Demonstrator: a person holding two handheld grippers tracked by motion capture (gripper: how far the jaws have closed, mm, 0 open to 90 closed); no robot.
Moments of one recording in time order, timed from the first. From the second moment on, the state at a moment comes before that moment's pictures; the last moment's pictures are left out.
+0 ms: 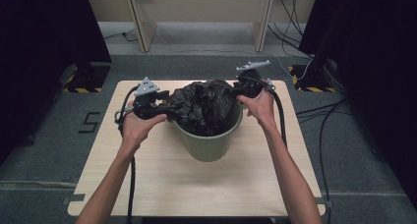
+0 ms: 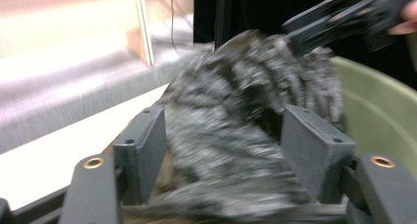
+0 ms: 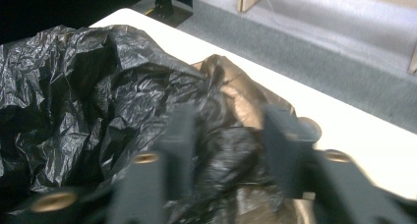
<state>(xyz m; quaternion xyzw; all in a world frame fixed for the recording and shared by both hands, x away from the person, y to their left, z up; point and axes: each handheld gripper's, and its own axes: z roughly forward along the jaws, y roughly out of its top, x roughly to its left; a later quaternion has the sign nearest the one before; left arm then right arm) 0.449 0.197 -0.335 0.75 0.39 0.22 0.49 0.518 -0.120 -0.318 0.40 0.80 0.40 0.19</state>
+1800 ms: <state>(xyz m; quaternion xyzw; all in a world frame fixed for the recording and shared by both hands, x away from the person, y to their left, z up) 0.387 0.137 -0.343 0.80 0.25 0.24 0.49 0.426 -0.125 -0.300 0.29 0.82 0.46 0.20</state>
